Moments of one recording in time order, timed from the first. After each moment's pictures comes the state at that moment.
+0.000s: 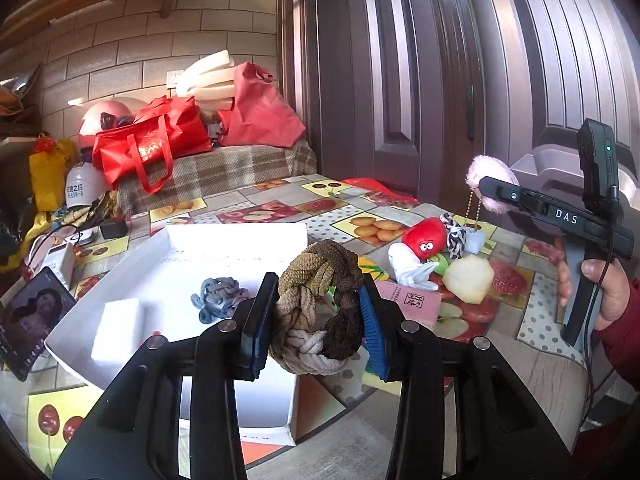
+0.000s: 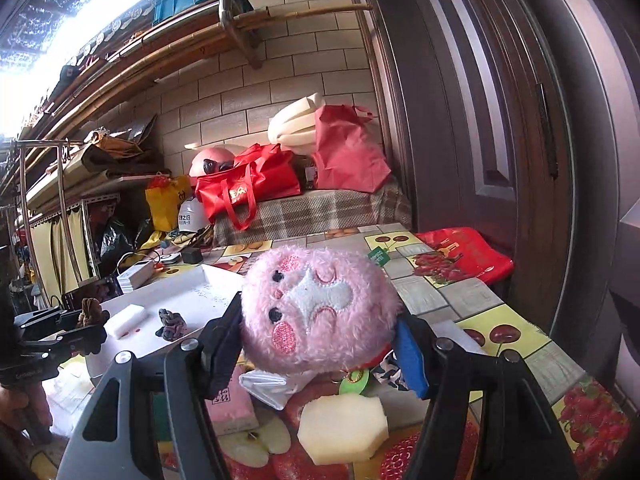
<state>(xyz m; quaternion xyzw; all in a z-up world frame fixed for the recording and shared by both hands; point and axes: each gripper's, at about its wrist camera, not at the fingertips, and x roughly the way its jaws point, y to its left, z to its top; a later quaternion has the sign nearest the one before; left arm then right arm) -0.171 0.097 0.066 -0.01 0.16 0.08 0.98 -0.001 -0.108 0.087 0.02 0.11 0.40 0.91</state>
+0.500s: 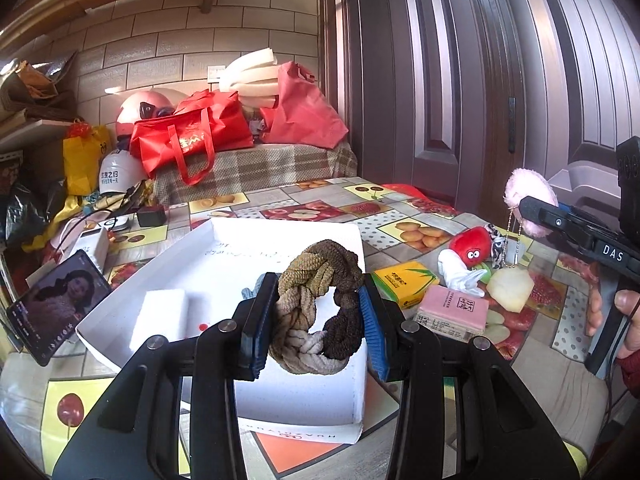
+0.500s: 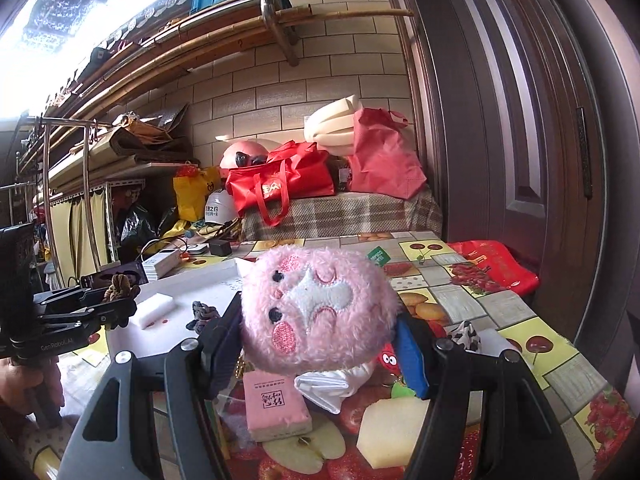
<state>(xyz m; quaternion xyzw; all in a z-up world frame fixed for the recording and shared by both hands) -0.179 0.127 0.059 -0.02 0.16 0.15 0.98 -0.034 -0.075 0.085 -0.02 0.09 0.44 0.89</state>
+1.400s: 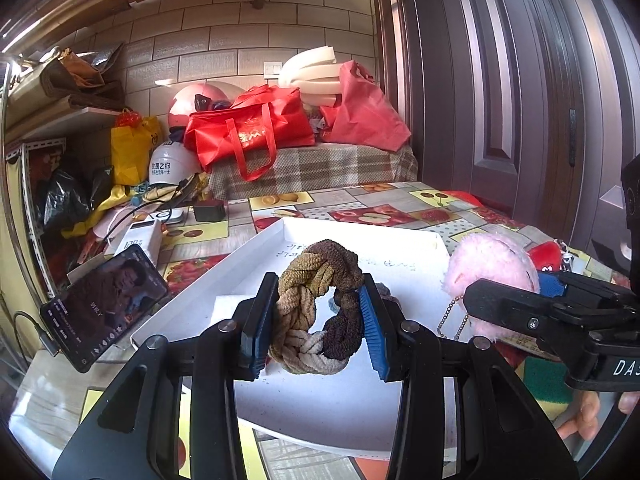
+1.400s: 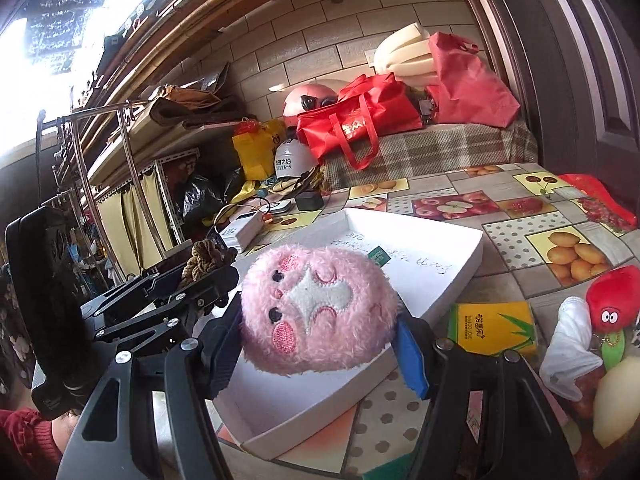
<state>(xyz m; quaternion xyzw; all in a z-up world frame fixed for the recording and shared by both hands) -0.181 0.185 0.055 -0.03 0.15 0.24 0.96 -0.068 0.059 0.065 0.00 0.21 0.54 0.82</state>
